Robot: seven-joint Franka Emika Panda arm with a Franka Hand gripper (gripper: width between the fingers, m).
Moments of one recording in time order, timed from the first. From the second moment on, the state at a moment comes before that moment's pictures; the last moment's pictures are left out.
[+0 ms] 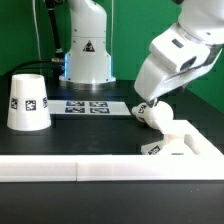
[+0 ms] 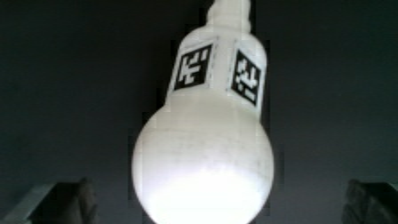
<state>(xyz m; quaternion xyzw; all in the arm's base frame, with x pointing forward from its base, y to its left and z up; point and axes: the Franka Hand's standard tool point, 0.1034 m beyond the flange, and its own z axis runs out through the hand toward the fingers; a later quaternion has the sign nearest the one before) 0.462 0.127 0.061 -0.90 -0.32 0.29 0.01</state>
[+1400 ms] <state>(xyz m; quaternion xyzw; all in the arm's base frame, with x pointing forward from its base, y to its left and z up) 0.439 0.131 0.020 -0.85 -0.36 0.38 -0.03</state>
